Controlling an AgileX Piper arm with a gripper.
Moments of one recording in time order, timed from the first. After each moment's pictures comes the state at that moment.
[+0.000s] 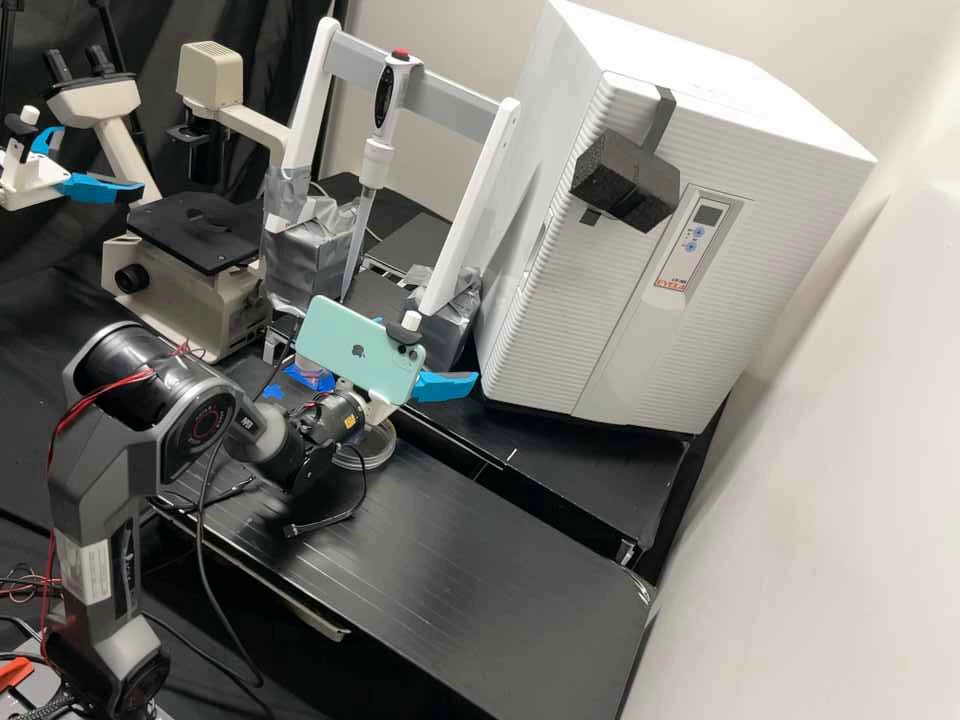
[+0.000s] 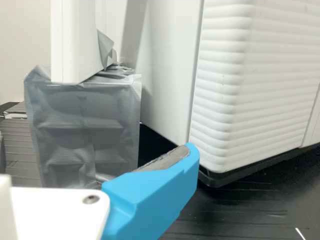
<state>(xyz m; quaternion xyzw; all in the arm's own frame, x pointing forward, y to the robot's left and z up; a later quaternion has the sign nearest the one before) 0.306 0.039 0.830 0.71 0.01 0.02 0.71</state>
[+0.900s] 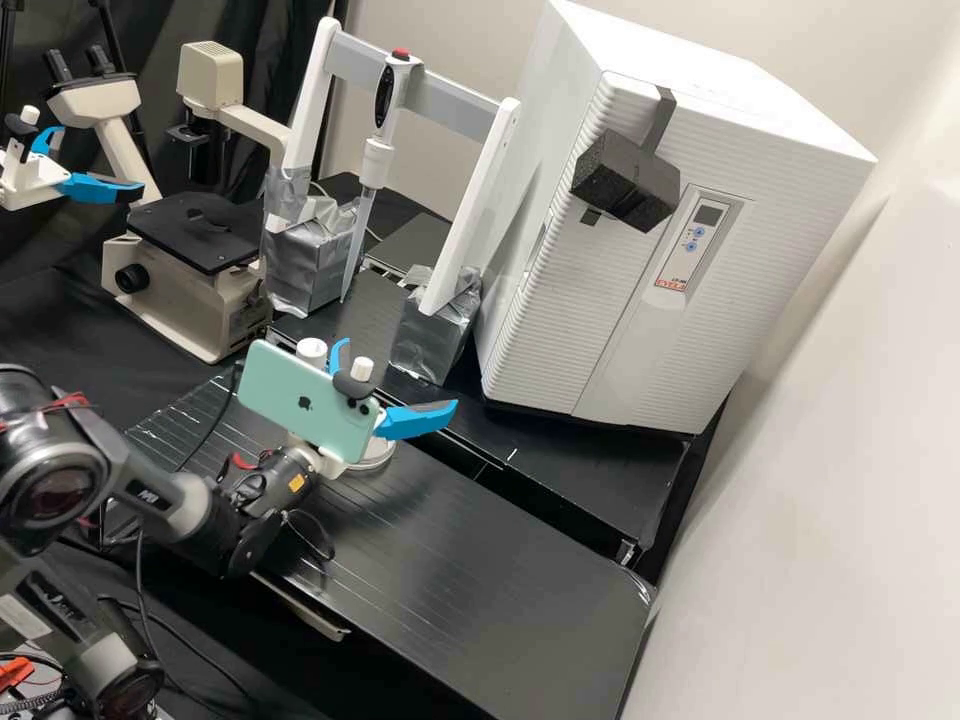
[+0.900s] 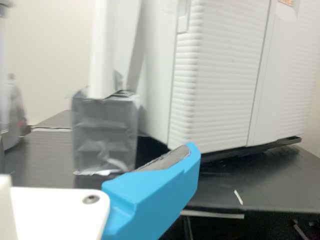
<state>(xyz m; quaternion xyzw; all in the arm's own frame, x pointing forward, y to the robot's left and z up) 0.183 0.021 0.841 0.70 0.02 0.08 0.71</state>
